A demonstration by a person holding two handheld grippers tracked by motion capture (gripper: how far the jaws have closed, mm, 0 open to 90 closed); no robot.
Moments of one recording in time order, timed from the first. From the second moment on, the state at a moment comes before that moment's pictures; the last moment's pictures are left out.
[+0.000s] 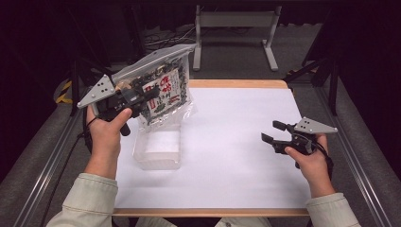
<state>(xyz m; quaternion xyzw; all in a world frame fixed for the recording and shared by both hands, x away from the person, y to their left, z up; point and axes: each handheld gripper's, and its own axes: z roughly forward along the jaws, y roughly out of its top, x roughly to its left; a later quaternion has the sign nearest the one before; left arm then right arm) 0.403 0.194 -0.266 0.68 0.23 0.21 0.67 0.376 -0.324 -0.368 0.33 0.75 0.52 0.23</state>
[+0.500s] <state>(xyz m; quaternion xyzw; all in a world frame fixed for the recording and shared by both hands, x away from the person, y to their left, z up) 0.416 0.208 -0.299 0.66 0.25 0.25 0.66 0.376 -0.327 -0.368 0.33 0.74 0.53 0.23</state>
